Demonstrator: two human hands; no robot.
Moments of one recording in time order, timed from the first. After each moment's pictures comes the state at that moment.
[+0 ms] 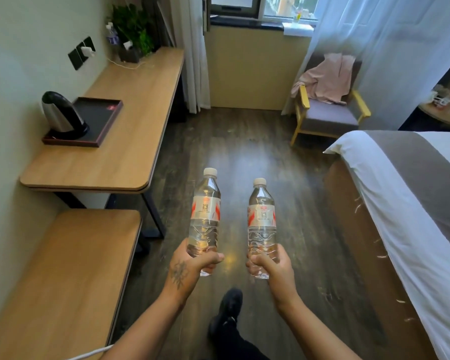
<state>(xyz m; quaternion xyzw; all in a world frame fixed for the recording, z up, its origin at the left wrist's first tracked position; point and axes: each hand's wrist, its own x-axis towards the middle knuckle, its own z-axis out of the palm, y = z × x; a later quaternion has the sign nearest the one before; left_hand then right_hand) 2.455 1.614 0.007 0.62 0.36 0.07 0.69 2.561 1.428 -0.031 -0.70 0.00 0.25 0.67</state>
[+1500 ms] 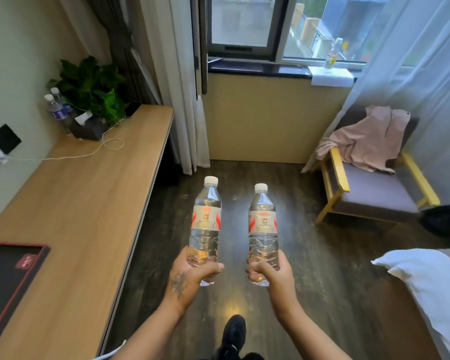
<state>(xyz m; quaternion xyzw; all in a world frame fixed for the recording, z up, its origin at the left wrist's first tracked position) 3.221 2.079 0.001 0.64 0.36 0.07 0.68 3.336 1.895 -0.034 -0.72 0.00 0.24 0.65</state>
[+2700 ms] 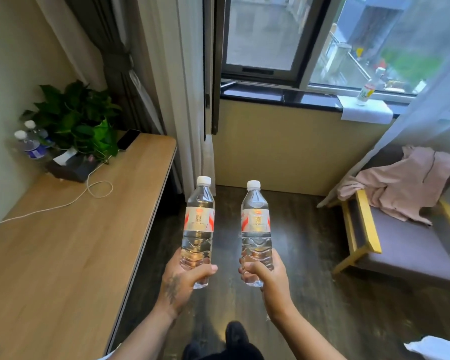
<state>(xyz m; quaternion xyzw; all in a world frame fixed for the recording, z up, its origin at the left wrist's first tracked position) 3.475 2.286 0.002 0.60 0.37 0.12 0.70 3.603 2.118 -0.018 -0.71 -0.05 0.27 0.64</state>
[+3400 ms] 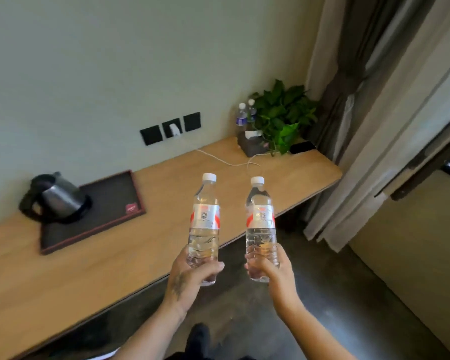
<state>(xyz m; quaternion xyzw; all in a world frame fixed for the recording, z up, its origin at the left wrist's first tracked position) 3.390 2.258 0.009 0.35 0.62 0.43 0.55 3.602 2.272 -0.012 -0.56 -0.36 0.58 0.48</state>
